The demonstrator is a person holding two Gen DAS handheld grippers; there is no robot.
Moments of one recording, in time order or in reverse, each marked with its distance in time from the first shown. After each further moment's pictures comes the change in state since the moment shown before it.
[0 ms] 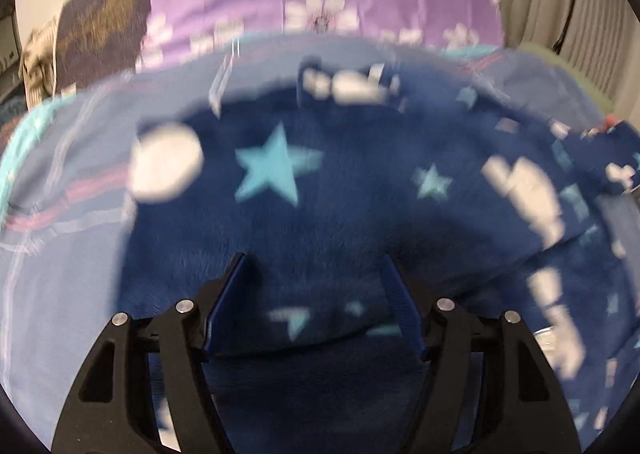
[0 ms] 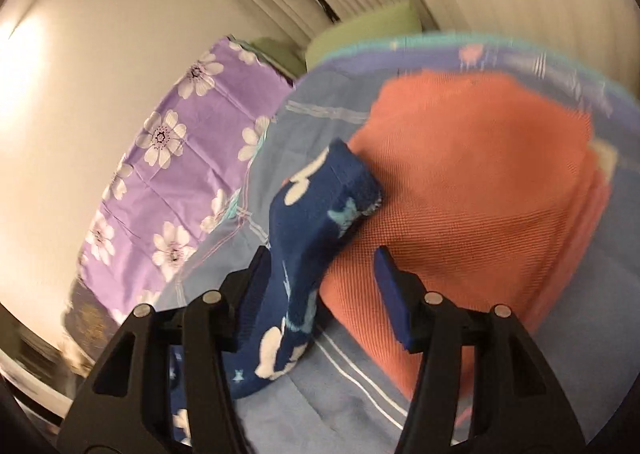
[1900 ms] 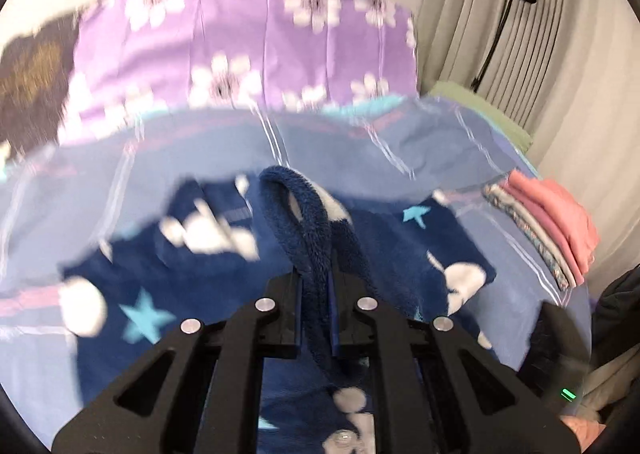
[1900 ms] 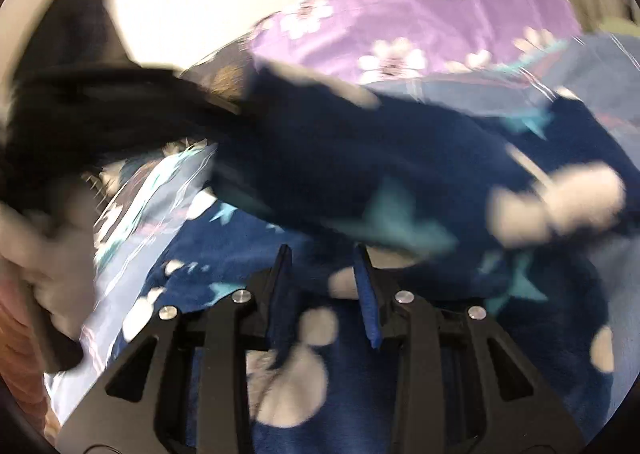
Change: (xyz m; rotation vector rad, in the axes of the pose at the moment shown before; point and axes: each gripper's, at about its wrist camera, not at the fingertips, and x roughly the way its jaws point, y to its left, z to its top) left arm -0.088 -0.085 0.108 0.077 -0.144 -0.273; right arm 0.048 0.191 -0.323 -0.703 0.363 0.451
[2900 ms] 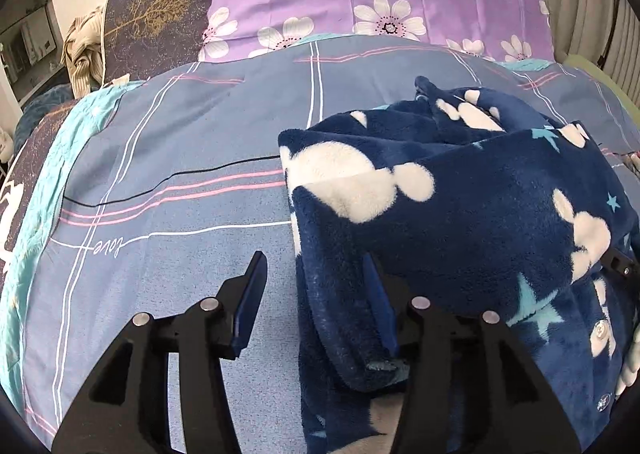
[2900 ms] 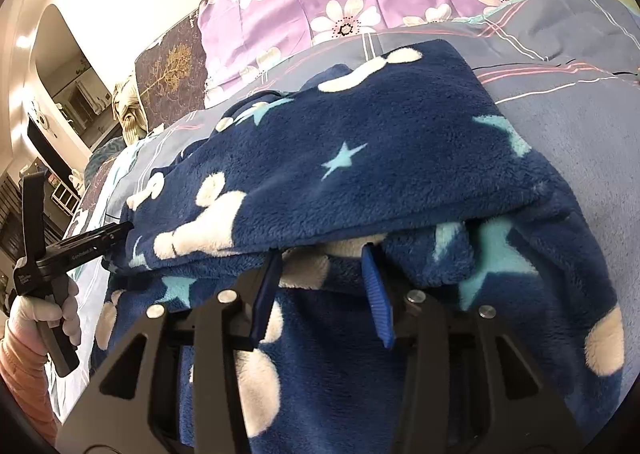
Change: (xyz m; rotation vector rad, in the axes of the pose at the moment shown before) left arm -0.004 0.177 -0.103 -0.106 0.169 0.420; right arm 0.018 -0.006 -0.002 0.039 0.101 -0.097
